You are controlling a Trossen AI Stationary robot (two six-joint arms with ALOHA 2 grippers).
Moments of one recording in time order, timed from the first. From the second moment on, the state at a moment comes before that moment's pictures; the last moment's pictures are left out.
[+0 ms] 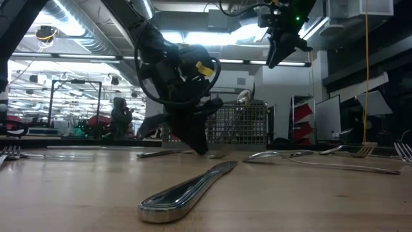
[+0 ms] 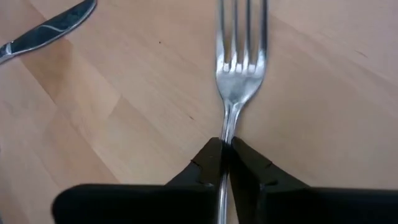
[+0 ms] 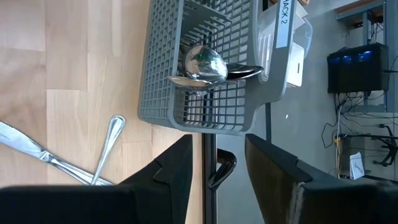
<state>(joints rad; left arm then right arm) 0.21 1.97 1.12 -0.24 0.18 1.13 -0.44 1.40 1.41 -0.92 0.29 -0.65</state>
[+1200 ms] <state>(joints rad) 0.35 1.72 1.11 0.36 0.18 0.33 -0.60 1.05 1.30 -0.85 -0.25 -0.61</state>
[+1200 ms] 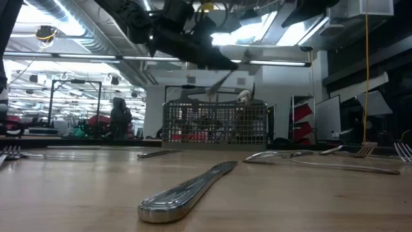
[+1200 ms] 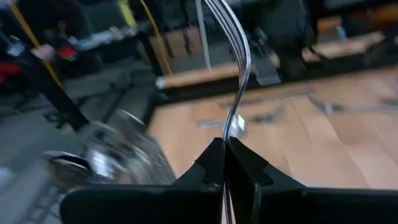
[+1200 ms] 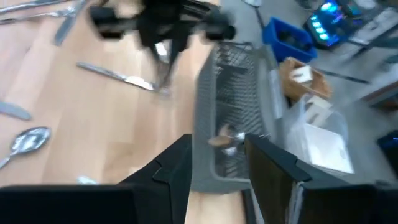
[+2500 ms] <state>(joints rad) 0.65 1.88 1.10 0.50 0.23 0.37 -0.59 1.03 0.65 -0.35 -0.54 -0.26</state>
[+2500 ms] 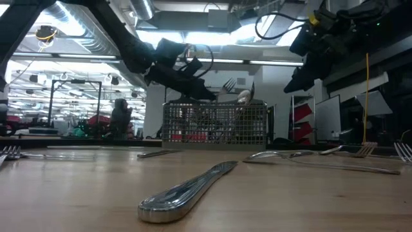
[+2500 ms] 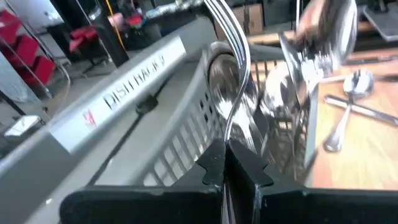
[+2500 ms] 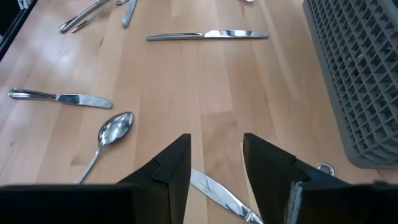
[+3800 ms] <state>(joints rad) 0.56 1.55 1.10 -0.05 0.14 0.11 -0.35 1.07 0.65 -0.33 -0.43 0.05</state>
